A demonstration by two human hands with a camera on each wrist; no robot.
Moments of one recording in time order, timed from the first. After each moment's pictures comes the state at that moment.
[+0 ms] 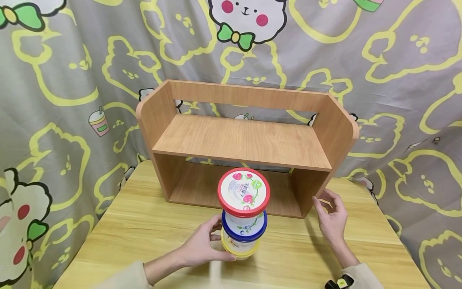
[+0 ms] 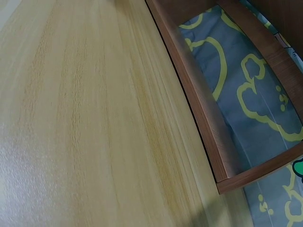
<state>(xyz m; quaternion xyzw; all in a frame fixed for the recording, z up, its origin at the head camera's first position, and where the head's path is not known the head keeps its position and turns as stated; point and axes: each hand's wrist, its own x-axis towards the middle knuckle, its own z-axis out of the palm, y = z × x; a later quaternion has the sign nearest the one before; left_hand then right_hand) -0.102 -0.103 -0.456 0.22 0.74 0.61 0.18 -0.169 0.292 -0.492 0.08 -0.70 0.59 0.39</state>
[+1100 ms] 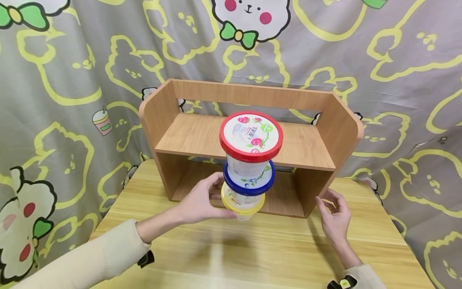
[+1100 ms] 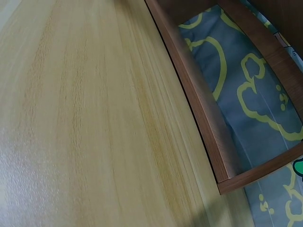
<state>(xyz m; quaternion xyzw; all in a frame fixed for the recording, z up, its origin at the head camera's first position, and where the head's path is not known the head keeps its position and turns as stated) -0.148 -0.111 -0.352 0.29 0.77 0.56 0.09 -0.171 0.291 -0.493 0.08 -0.69 0.60 0.40</state>
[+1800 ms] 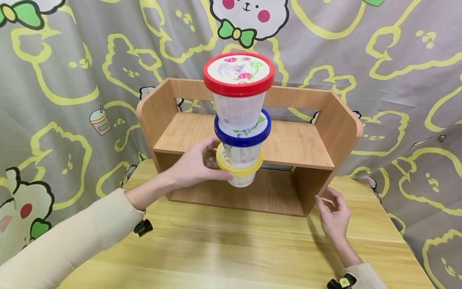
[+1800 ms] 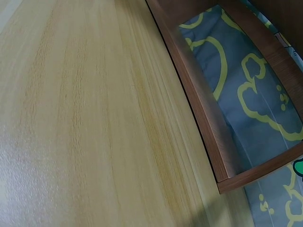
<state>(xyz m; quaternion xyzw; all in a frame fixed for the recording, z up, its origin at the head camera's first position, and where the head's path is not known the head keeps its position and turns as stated) -0.189 -0.119 -0.280 0.30 0.75 0.58 0.10 -0.170 0.290 -0.489 0.07 -0.69 0.60 0.39</state>
